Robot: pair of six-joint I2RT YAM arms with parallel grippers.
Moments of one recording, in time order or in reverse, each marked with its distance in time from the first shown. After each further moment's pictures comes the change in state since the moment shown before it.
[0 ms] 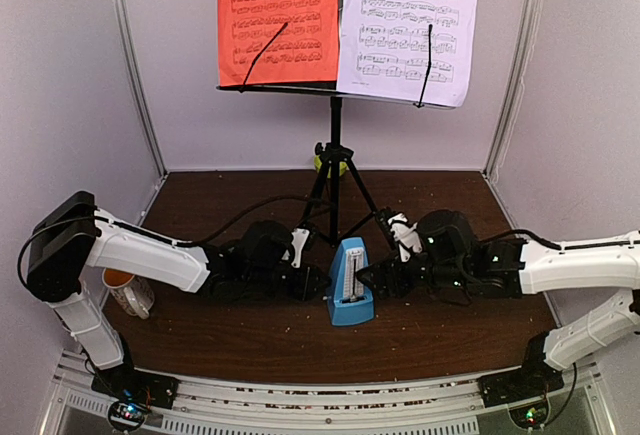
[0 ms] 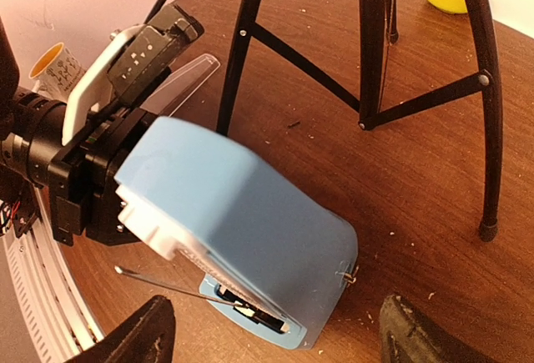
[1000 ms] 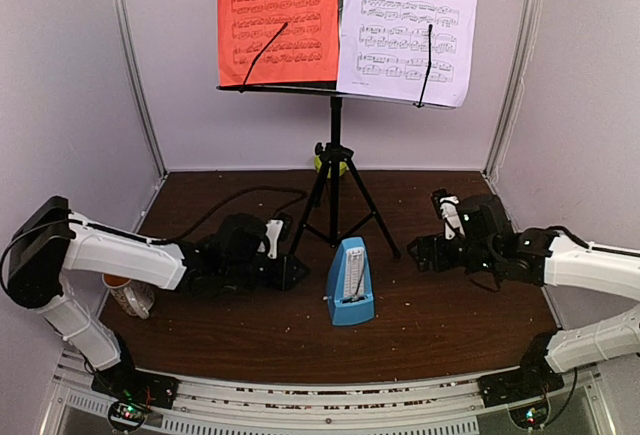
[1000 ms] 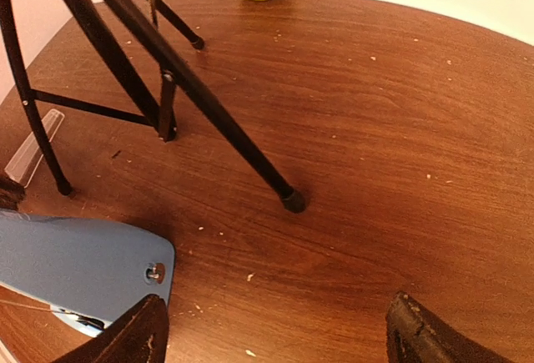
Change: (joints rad) left arm 0.070 -0.110 -0.091 -0.001 -0.031 -0.018; right arm -0.247 -0.154 -0.057 -0.165 0.129 0.007
